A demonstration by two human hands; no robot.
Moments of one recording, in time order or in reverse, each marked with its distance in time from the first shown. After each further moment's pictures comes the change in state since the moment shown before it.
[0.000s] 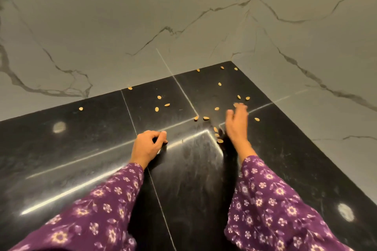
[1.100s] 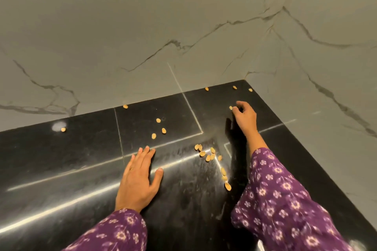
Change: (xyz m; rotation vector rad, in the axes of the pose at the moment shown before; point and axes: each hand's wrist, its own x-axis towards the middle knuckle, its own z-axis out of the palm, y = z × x) left_hand 0.012 -0.015 0.027 0.277 0.034 -0.003; right_hand 0.154 -0.008 0.034 0.169 -0.126 0.066
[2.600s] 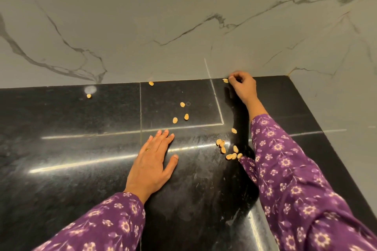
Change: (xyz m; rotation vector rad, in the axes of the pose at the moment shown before) left_hand 0.000 0.004 -0.004 0.018 -0.025 -0.019; right_hand 0.071 -0.054 0.102 0.009 -0.252 -0.255
